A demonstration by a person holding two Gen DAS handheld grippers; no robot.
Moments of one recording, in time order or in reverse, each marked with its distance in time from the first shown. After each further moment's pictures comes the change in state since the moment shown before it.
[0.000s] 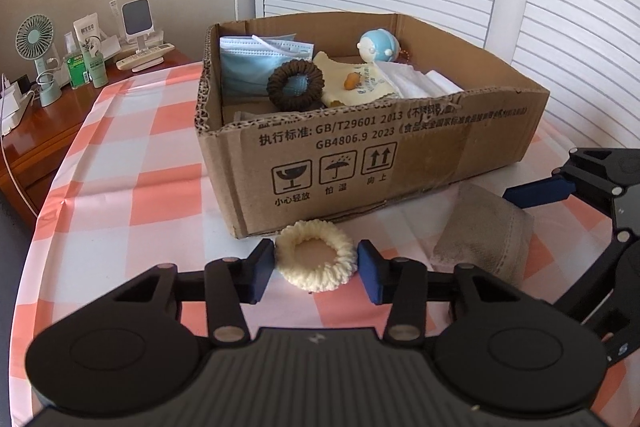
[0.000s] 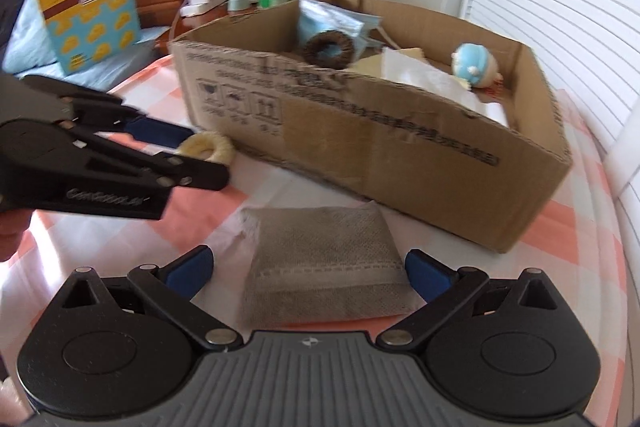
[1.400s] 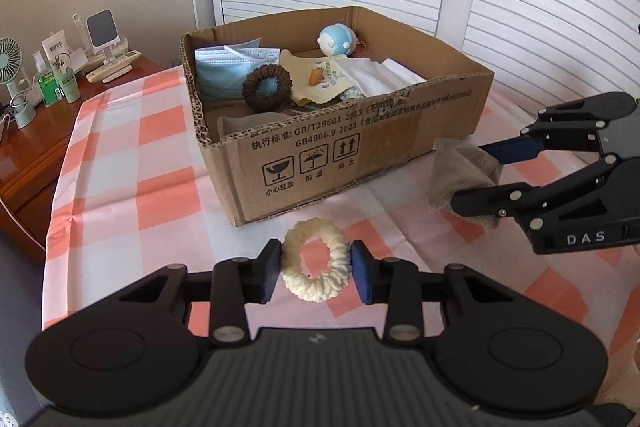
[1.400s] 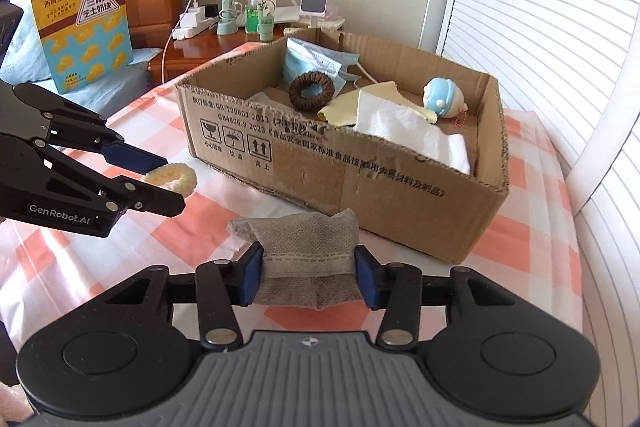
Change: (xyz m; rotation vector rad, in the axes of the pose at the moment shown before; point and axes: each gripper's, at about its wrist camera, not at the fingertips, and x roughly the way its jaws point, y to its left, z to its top) left arm -0.035 0.008 0.005 0.112 0.059 -0.098; right arm -0.046 0.003 0.007 0.017 -0.062 -0.069
